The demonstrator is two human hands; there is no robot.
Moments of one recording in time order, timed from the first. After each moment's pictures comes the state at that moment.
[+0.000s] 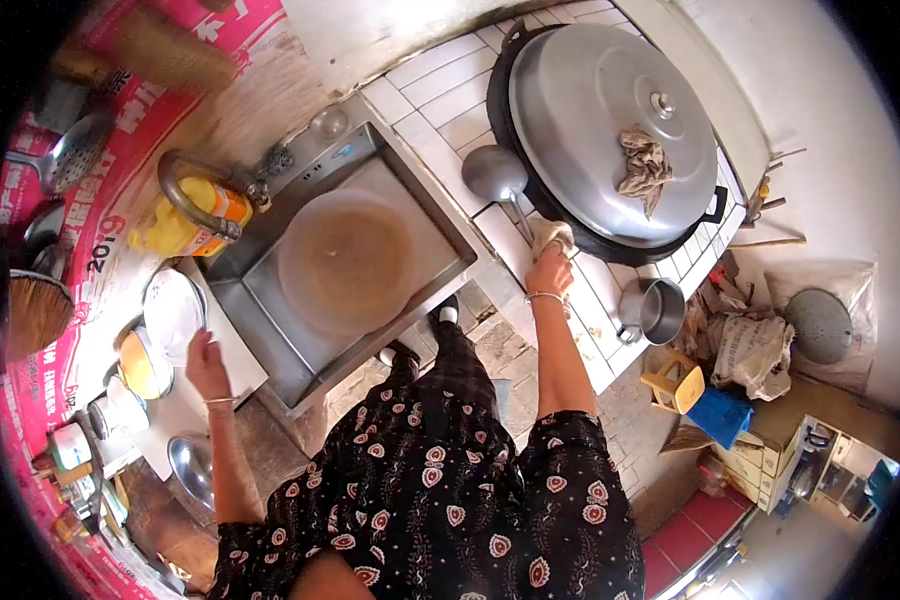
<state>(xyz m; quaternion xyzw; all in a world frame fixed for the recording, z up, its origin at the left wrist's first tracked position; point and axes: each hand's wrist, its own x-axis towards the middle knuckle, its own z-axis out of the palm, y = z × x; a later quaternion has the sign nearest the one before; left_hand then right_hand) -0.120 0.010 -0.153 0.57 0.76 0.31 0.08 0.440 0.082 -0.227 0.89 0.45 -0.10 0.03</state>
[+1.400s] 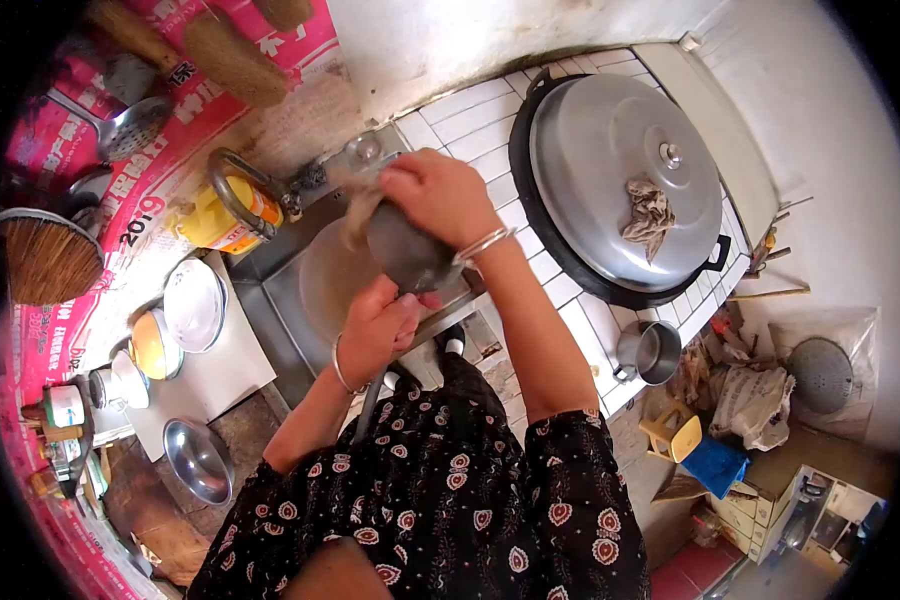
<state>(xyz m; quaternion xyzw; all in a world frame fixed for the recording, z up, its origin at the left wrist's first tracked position) 0.161 0.078 -0.015 0.34 0.41 0.39 0.75 0.291 0.202 0.003 0.49 0.76 -0.29 -0.29</state>
